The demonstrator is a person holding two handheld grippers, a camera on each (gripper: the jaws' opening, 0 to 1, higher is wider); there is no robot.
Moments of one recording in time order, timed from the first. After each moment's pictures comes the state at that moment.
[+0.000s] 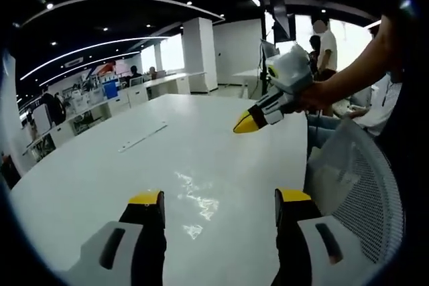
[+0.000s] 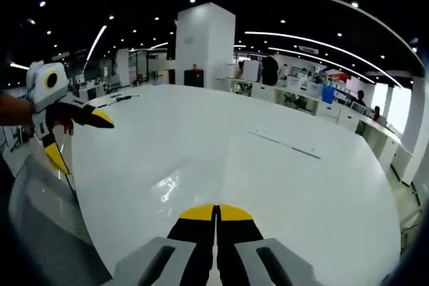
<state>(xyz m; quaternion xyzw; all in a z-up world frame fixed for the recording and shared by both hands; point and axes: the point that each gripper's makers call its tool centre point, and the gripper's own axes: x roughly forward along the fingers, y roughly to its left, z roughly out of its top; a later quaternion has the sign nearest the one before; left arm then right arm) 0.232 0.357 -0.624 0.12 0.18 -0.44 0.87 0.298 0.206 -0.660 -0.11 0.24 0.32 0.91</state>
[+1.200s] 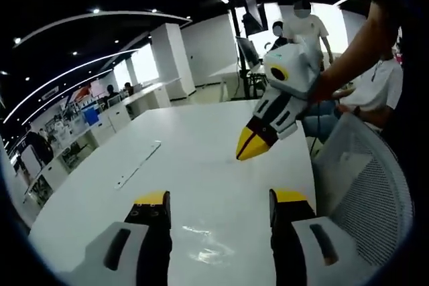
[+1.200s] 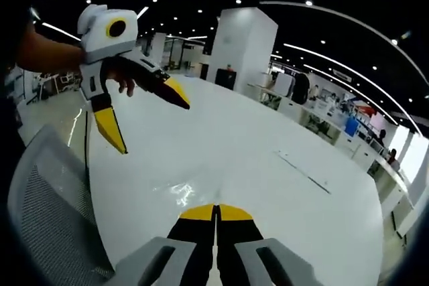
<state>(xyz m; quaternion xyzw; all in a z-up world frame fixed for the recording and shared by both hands) 0.269 0.315 -0.591 0.21 0.14 -0.50 0.83 0.281 0.239 -0.641 -0.21 0.21 0.40 0.87</state>
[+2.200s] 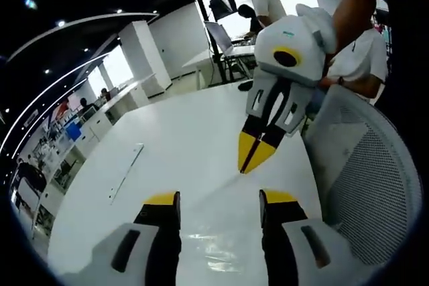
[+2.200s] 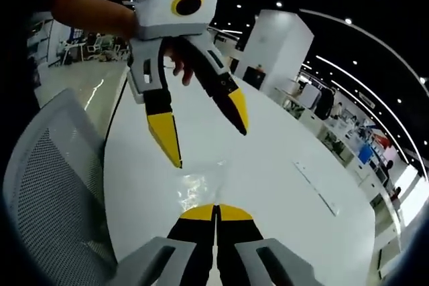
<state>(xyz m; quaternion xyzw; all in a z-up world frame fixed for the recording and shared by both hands) 0.270 0.295 -0.618 0.28 0.16 -0.55 0.77 0.253 0.262 -0.653 -0.30 0.19 0.45 0.82</state>
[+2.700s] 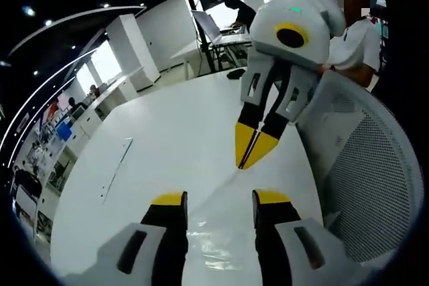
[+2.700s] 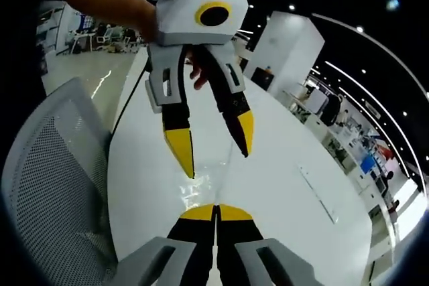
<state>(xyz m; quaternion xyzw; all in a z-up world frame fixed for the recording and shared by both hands) 0.267 0.291 -0.638 0.31 0.18 -0.57 0.74 0.245 0.268 -0.656 -0.33 0.19 0.47 0.80</state>
